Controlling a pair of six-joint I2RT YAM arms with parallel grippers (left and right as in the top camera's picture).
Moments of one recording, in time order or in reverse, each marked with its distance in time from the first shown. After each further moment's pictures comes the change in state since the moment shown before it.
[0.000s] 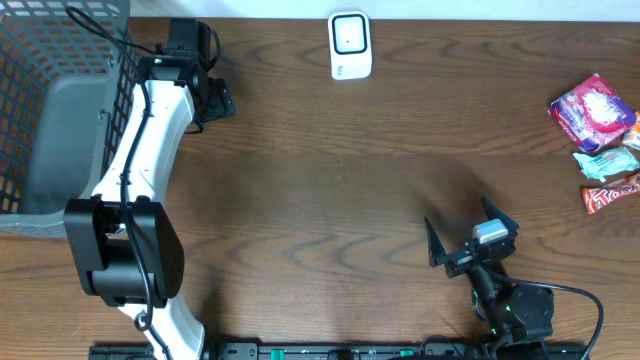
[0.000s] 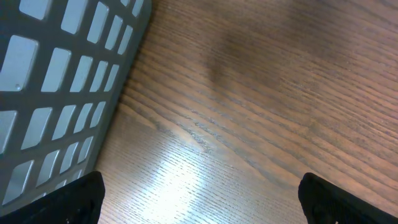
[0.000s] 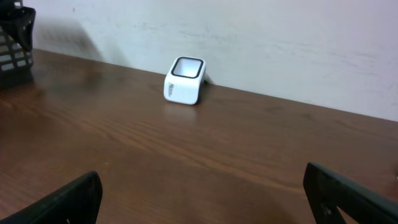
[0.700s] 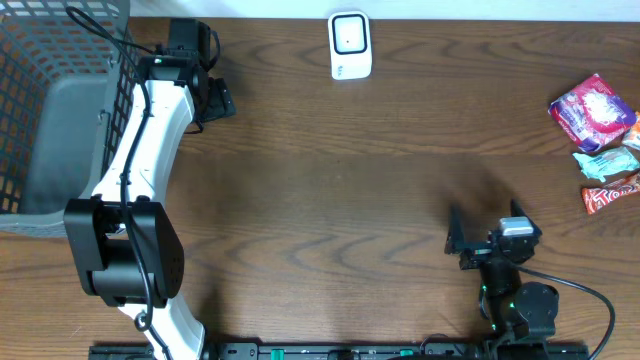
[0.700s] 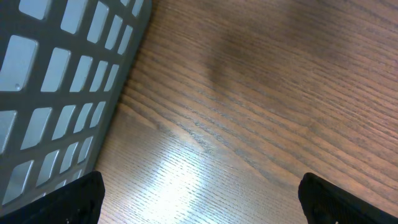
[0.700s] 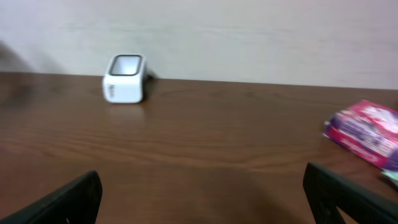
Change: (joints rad) left arm 0.000 0.000 0.000 0.000 0.000 0.000; right arm -0.084 0.000 0.000 -0.017 0.166 0.074
